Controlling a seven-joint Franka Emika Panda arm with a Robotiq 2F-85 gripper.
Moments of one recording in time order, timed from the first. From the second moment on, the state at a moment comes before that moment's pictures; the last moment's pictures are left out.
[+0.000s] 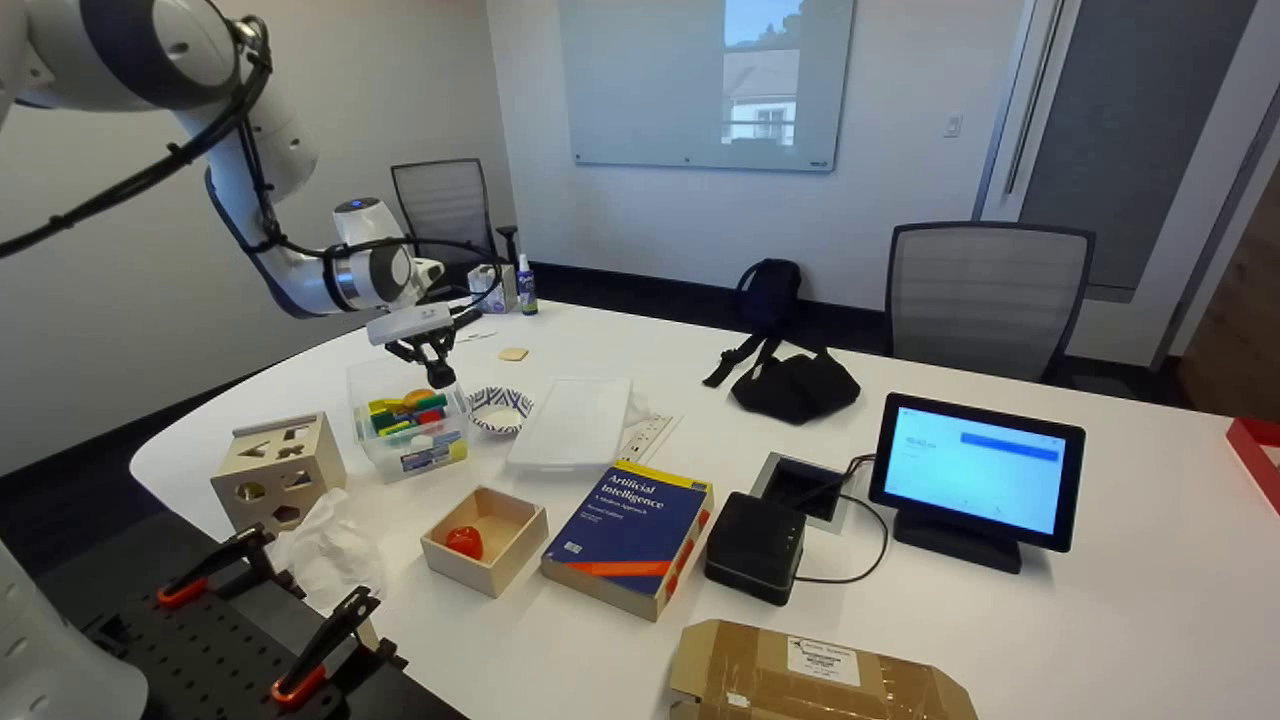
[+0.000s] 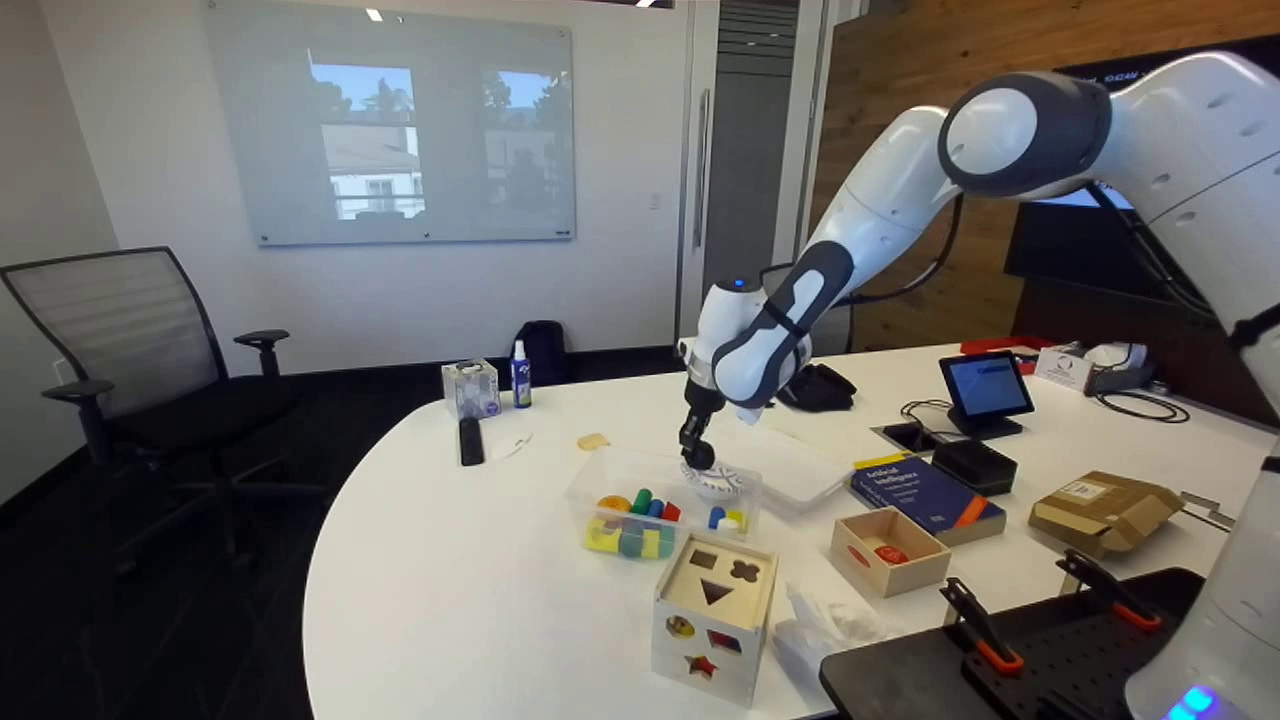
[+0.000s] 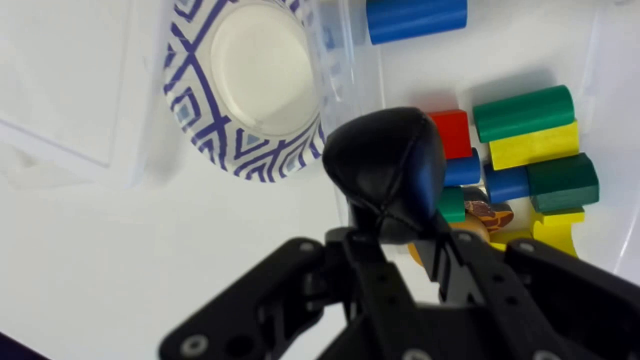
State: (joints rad) arm 0.33 0.75 0.03 -1.87 -0.27 2.90 -0.25
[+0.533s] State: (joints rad) arm 0.26 0.46 -0.12 -2.15 -0.31 2.85 -0.14
